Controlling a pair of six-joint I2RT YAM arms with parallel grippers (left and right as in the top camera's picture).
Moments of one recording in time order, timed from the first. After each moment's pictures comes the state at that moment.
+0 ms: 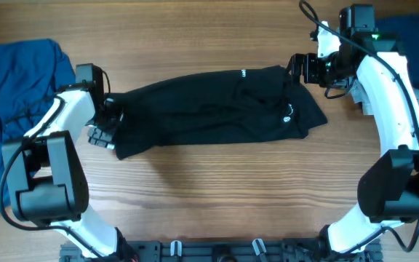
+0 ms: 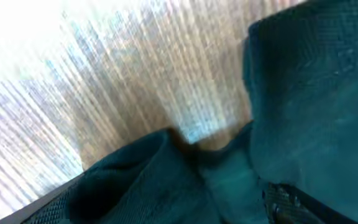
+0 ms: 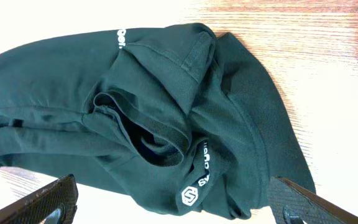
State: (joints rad) left arm 0.11 1.87 1.13 -0.75 0.07 -1.15; right arm -0.02 1.83 1.62 -1.07 -0.31 0.00
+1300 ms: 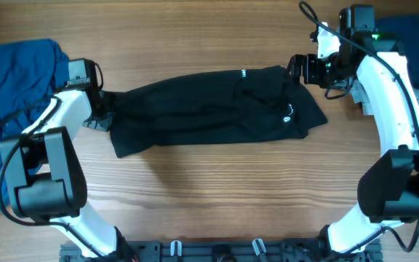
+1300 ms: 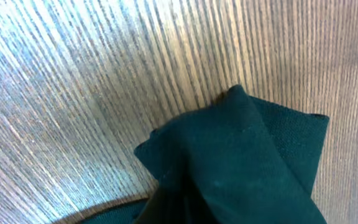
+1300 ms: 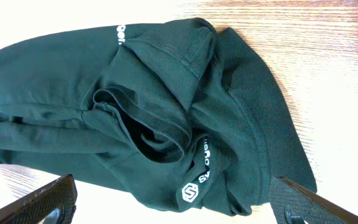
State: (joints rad) left arm 0.14 1.89 1.13 -0.55 0.02 -1.15; right arm -0.02 1.83 1.62 -1.08 -0.31 0.00
